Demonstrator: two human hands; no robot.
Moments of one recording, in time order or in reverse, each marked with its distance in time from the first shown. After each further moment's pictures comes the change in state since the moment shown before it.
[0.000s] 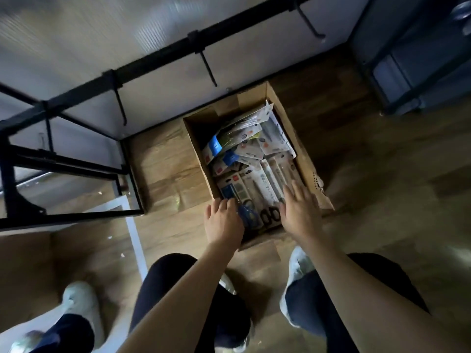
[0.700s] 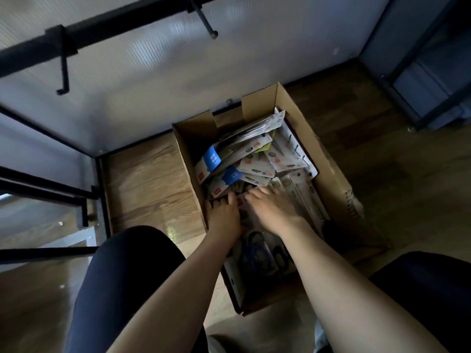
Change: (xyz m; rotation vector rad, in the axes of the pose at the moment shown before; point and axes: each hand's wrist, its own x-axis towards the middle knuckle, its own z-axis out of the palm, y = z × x) left_hand 0.151 -0.037 0.115 0.210 -0.079 0.062; right_hand 0.133 -0.041 0.086 -0.226 -0.067 -0.479
